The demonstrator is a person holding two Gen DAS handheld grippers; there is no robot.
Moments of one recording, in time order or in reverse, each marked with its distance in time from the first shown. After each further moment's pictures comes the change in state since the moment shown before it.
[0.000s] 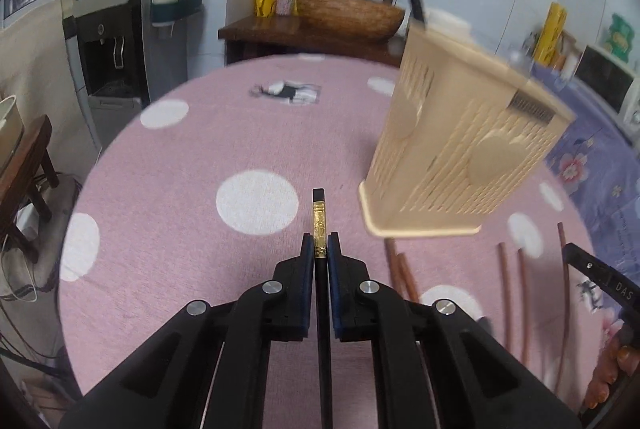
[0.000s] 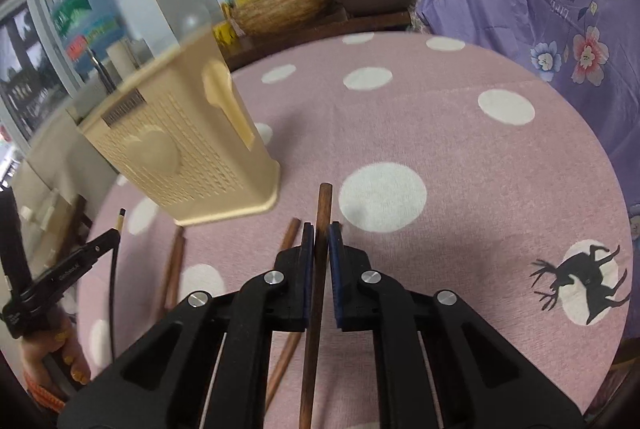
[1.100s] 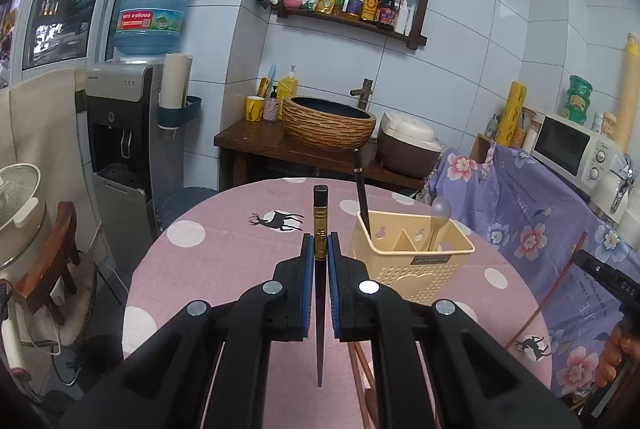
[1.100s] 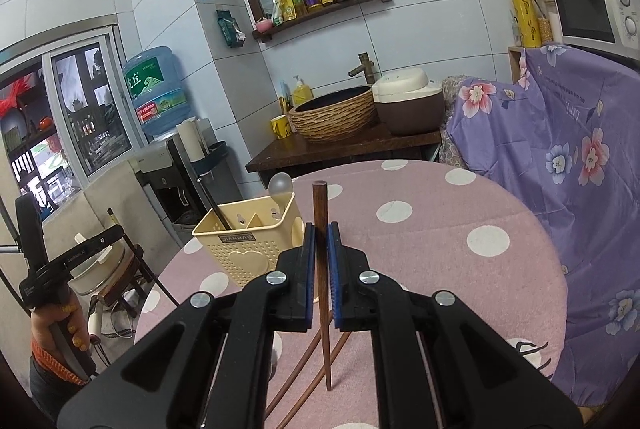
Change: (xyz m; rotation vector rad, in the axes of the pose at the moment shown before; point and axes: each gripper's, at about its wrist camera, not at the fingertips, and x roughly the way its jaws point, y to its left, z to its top) left arm -0.114 -0.002 0.049 0.010 -0.312 -0.079; right arm -0.125 0.008 0.050 -0.112 -0.279 0.130
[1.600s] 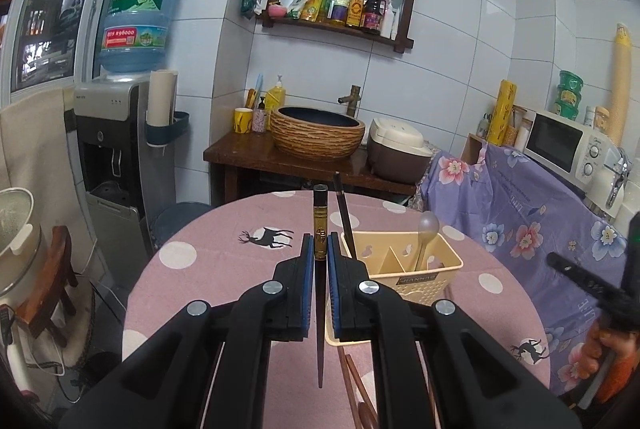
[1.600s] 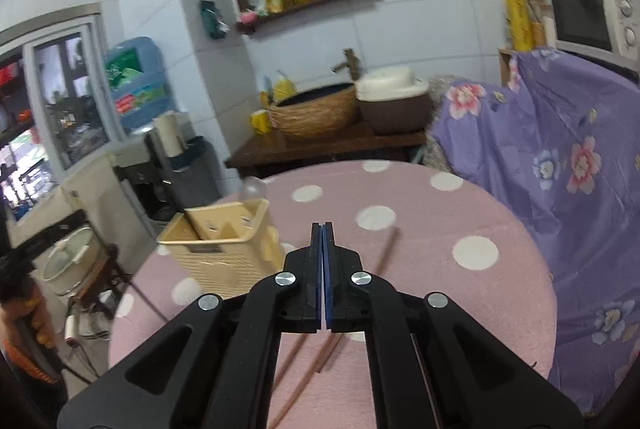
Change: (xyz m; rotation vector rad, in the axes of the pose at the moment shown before) left arm 0.004 -0.014 0.016 0.042 -0.015 -0.019; right arm 0.054 -0.025 0.002 -0.006 0.087 -0.145
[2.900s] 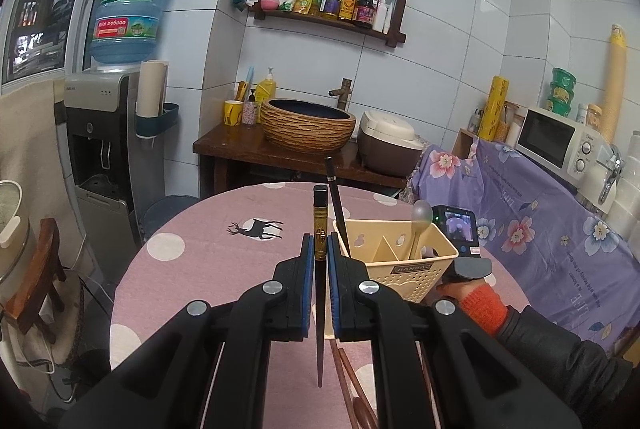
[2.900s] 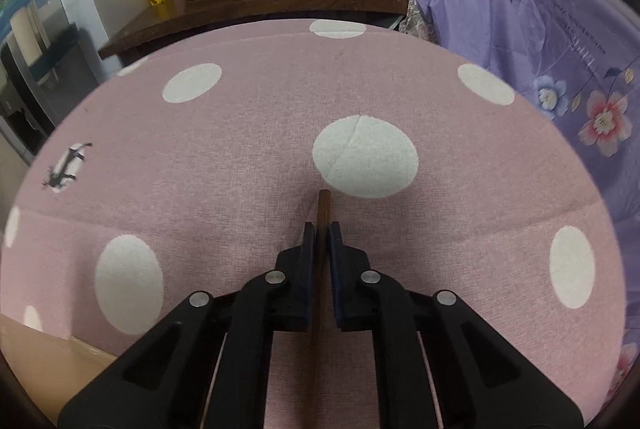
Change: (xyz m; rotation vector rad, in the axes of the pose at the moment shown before) left arm 0.005 0.000 -0.007 -0.001 0.020 -0.040; right arm 0.281 0.001 -0.005 0.050 0.396 -0.214
